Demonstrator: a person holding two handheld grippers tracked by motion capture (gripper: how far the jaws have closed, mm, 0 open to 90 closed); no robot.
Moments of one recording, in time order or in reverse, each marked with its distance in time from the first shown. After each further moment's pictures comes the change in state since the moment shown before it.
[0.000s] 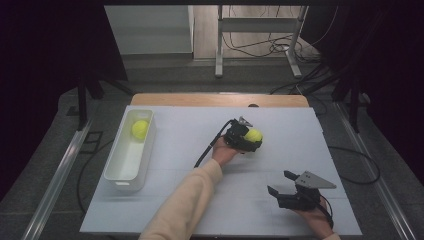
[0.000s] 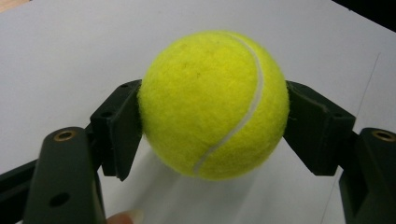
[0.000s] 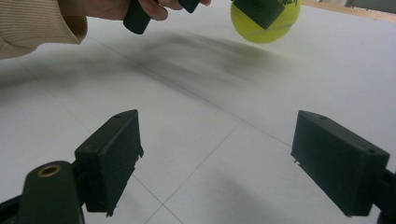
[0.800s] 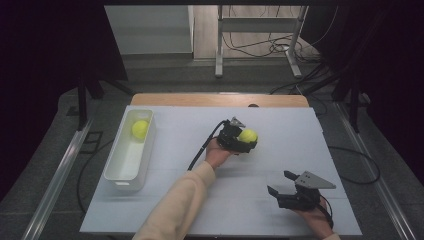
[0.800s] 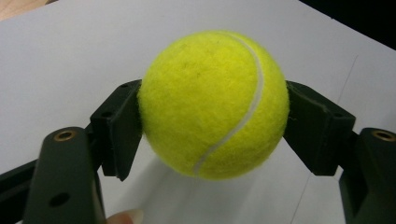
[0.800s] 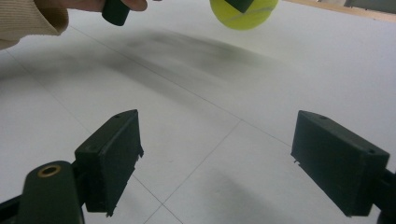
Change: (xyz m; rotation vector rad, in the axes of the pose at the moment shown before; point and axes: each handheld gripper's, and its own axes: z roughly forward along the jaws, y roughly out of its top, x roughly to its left) left arm 0.002 -0.010 -0.025 -0.045 -0.020 -0.014; right arm 0.000 0.000 0.000 0.003 -0.003 -0.003
